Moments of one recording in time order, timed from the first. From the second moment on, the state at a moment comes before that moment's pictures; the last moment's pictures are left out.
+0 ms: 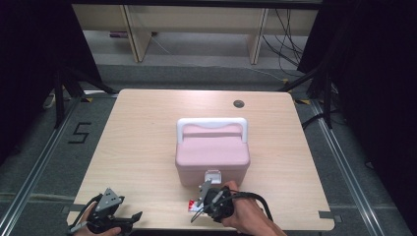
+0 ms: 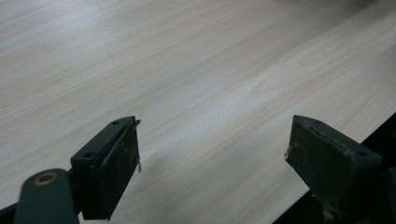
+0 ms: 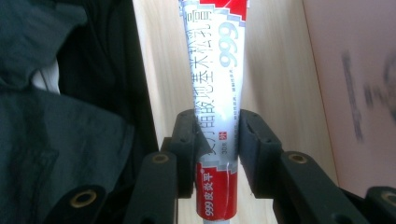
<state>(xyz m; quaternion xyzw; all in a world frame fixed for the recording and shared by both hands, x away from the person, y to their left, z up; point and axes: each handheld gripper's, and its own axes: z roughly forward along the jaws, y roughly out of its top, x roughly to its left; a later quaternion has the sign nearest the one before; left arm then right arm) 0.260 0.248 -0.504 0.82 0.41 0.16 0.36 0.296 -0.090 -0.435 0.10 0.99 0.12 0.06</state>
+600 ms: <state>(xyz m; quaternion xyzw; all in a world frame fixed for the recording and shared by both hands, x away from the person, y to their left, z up) 0.258 0.246 -0.504 0.81 0.43 0.15 0.36 0.316 -0.204 -0.438 0.22 0.97 0.11 0.08</state>
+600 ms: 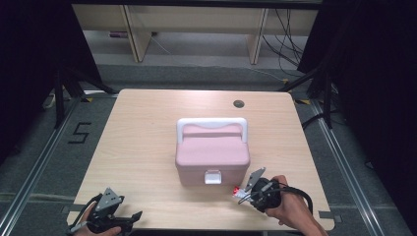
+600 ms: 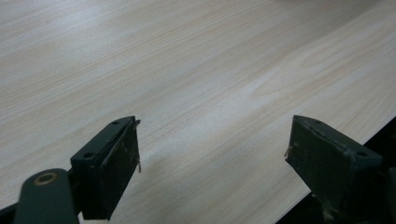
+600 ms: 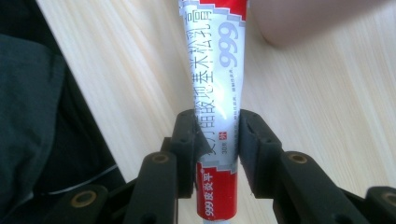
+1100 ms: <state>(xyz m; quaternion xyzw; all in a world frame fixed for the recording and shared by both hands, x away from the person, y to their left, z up) 0.259 0.245 -0.506 0.81 0.43 0.15 0.36 0.337 -0.262 -0.450 0.28 0.95 0.08 0.09</state>
